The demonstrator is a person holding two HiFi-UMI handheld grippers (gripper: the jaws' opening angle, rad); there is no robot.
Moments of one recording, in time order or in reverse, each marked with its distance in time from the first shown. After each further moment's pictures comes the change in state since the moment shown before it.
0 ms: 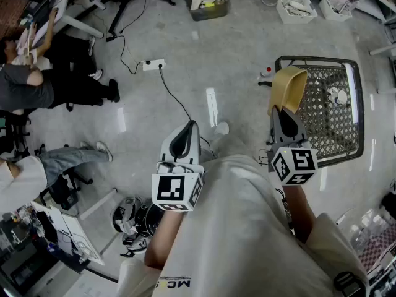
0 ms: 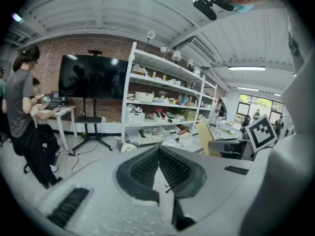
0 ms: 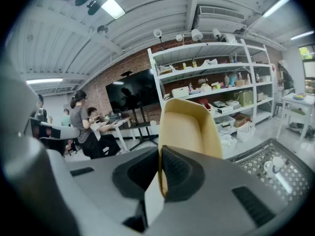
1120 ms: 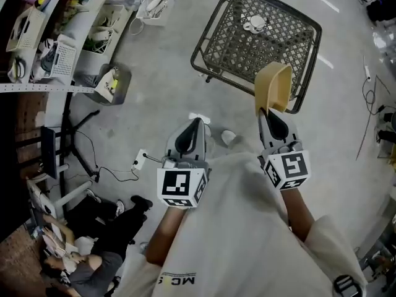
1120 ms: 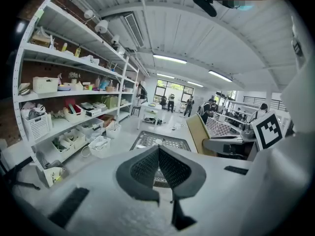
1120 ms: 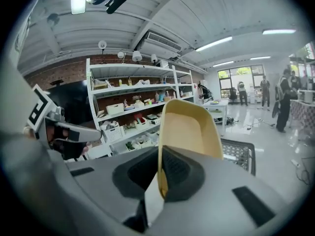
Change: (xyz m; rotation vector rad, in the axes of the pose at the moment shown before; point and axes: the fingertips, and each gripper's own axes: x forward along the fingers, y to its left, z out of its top) left arm 0.158 -0.140 0.039 0.368 0.182 -0.905; right arm -0.077 -0.056 -0.003 0.278 -0.172 -0.738
